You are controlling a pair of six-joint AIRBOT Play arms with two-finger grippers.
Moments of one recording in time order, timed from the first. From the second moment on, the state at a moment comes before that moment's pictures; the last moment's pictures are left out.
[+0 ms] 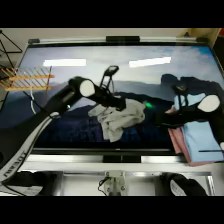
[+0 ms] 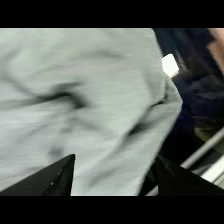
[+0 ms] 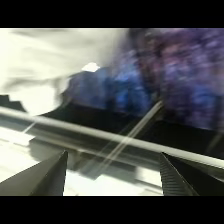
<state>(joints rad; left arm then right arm) -0.64 -1.59 1.61 1.18 -1.09 -1.64 -0.01 -1.01 0.90 -1.08 1.38 1.46</state>
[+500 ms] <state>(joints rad) -0.31 -1.59 1.48 1.21 -1.30 -1.64 0.30 -1.20 0.87 -1.01 1.23 1.45</state>
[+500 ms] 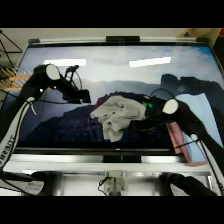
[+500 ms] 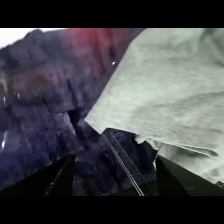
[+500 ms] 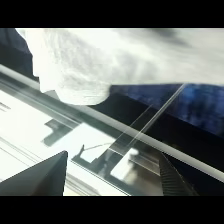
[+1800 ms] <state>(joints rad) -0.38 -1.68 1.31 1.10 -0.99 -1.54 0.58 -1.46 0.86 -0.85 0.85 1.49</state>
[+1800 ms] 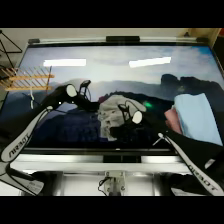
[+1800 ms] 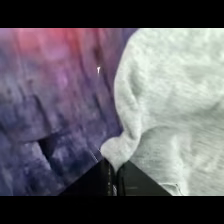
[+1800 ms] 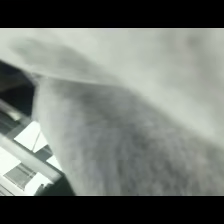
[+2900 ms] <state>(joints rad) -0.27 -0.79 1.86 1.51 -0.91 -1.64 0.31 -0.43 1.38 -1.72 1.08 1.67</state>
